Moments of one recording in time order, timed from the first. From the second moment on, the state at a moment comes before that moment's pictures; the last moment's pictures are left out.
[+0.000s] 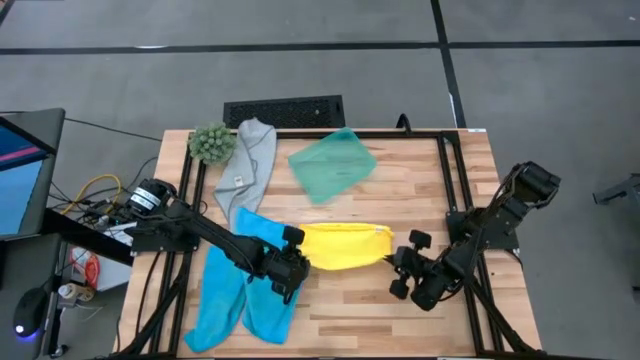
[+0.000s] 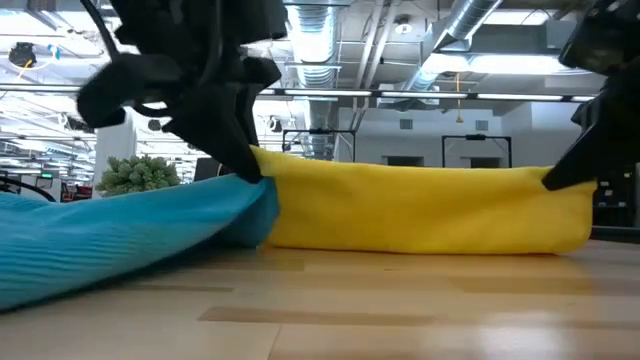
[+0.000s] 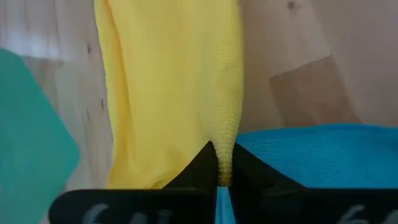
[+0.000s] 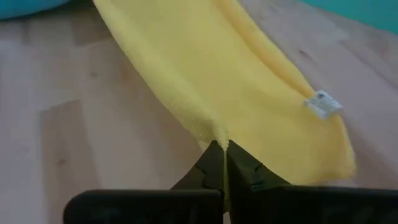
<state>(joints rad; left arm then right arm) -0.41 1.77 1.12 -0.46 -0.45 0.04 0.80 1.48 0.63 -0.38 0.78 1.06</state>
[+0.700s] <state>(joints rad) -0.23 1.77 1.12 -0.57 -0.40 0.02 0.56 1.48 0.63 -0.47 0.77 1.00</state>
